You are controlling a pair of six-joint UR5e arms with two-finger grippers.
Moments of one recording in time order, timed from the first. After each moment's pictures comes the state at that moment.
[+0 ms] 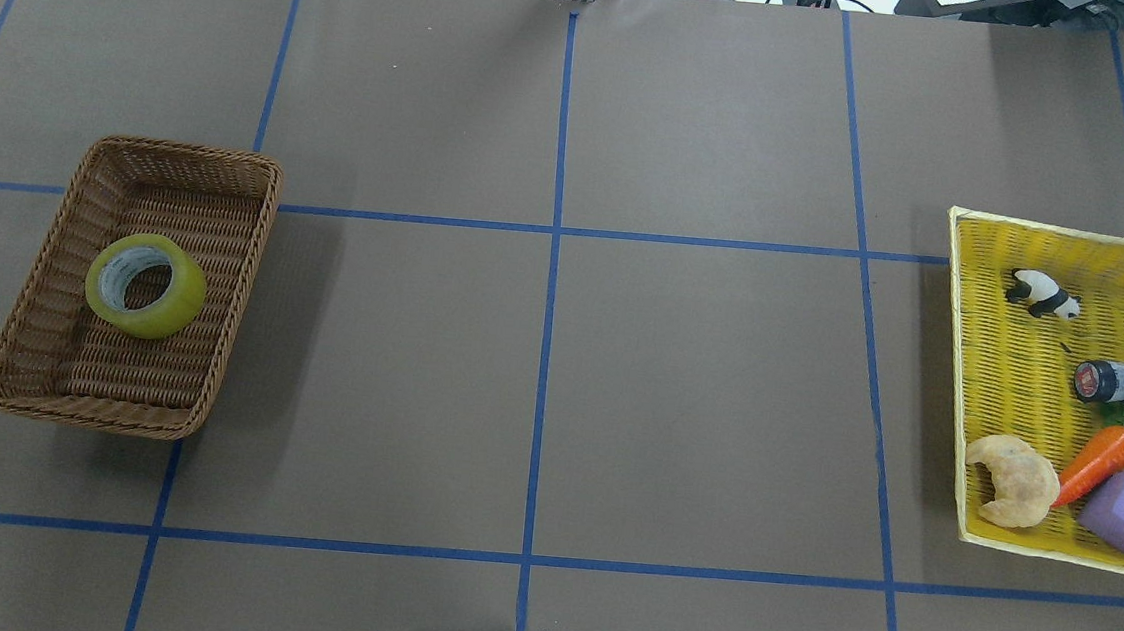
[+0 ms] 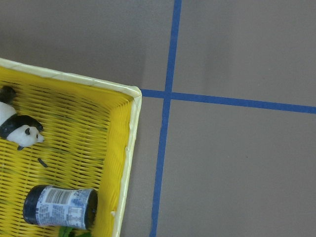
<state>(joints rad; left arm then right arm) -1.57 -1.44 -1.72 -1.55 -2.26 -0.05 1.51 -1.52 1.61 -1.72 2.29 -0.09</state>
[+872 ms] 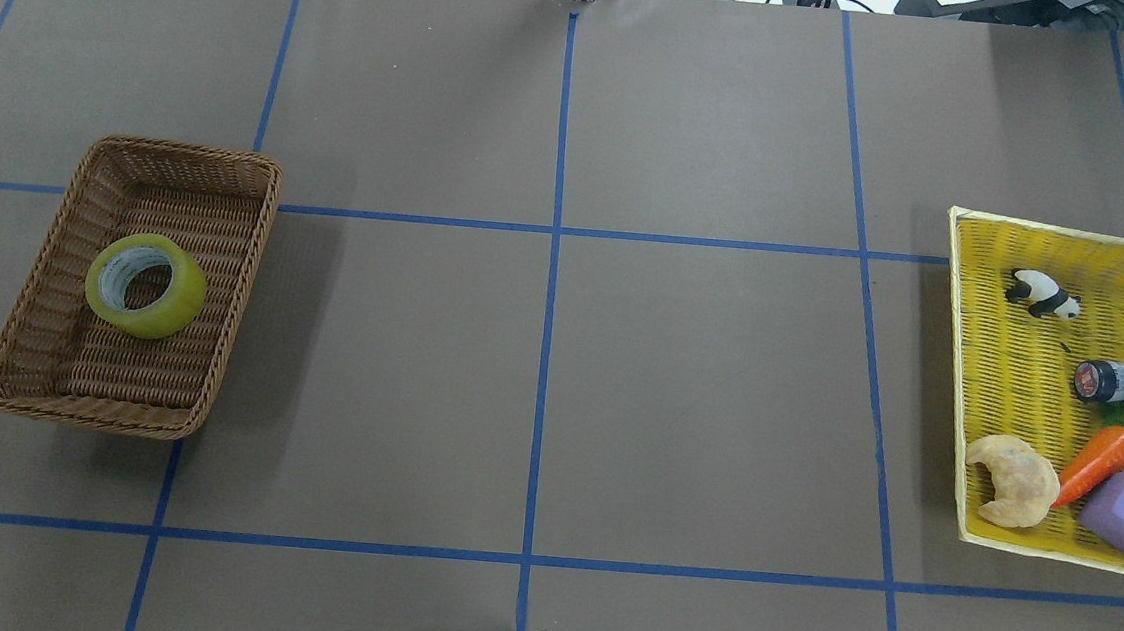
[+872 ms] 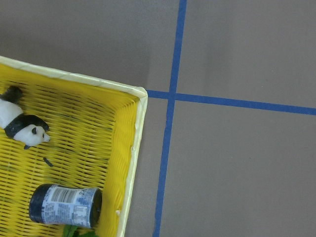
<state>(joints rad) -1.57 -1.45 -1.72 -1.55 -2.26 -0.05 1.51 -1.52 1.63 -1.72 2.29 -0.09</state>
